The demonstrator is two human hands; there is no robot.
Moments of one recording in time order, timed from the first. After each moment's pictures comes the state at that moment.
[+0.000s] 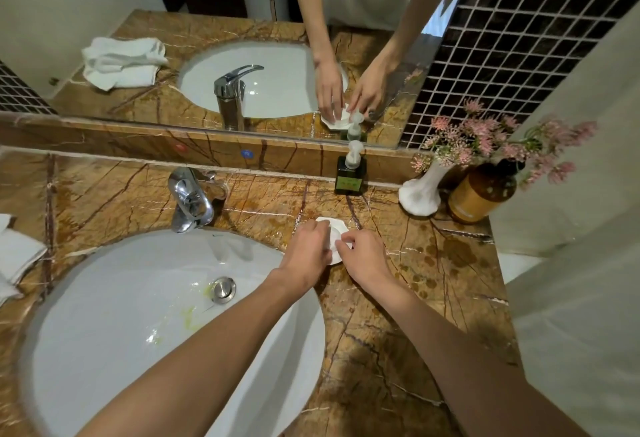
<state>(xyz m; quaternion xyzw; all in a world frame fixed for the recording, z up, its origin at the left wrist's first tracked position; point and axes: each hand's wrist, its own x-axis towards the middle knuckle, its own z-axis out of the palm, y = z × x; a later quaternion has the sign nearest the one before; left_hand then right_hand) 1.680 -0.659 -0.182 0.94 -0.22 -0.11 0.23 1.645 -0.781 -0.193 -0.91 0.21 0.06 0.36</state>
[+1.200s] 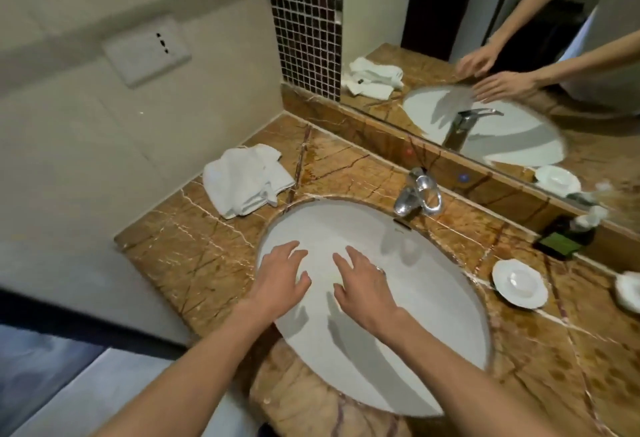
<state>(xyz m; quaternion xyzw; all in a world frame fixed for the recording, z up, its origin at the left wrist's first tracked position) 1.537 -0.321 -0.147 0.98 0.05 -0.02 0.18 1.581 -0.500 -0.159 -0.94 -0.29 0.09 0.14</state>
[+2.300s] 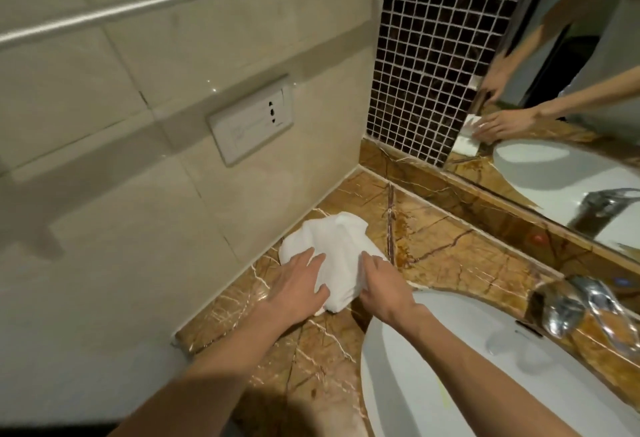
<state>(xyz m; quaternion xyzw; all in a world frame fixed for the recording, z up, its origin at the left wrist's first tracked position) 1.663 -0.073 -0.141 0.98 0.07 -0.09 0.18 1.732 -0.252 -0.154 -0.95 -0.28 0.12 0.12</state>
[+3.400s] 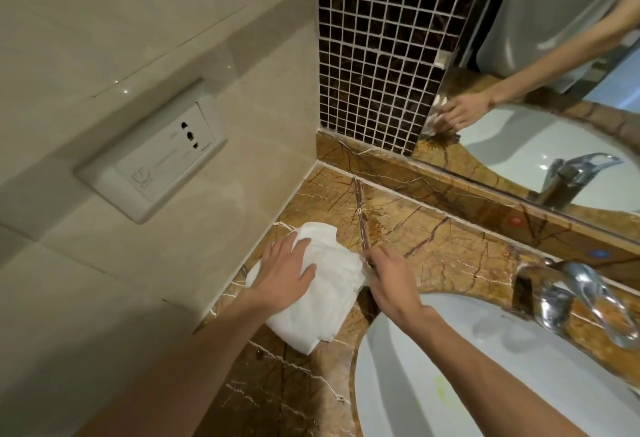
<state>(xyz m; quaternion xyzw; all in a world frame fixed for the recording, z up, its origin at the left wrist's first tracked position) 1.772 -0.053 -0.170 0.98 -0.03 -0.10 0.17 1.786 -0.275 -0.166 -0.95 -0.14 0.01 0.27</state>
